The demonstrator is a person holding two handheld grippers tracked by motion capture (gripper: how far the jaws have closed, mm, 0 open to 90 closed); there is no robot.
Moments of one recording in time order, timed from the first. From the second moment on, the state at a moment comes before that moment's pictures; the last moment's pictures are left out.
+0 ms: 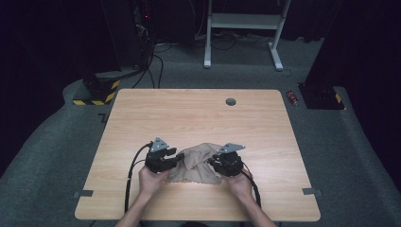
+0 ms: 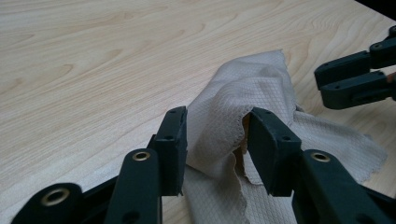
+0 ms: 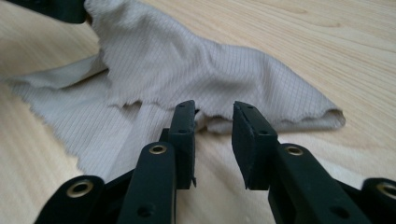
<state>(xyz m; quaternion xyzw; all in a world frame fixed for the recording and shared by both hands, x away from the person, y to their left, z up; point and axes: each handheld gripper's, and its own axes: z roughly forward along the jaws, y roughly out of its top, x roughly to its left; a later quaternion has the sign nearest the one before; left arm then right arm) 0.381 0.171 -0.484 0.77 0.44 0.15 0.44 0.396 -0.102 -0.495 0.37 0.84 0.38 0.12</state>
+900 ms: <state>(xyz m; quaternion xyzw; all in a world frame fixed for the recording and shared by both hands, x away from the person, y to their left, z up) 0.370 0.137 -0.490 0.82 0.37 0.13 0.42 0.421 -0.082 -0.500 0.37 0.84 0.37 0.11</state>
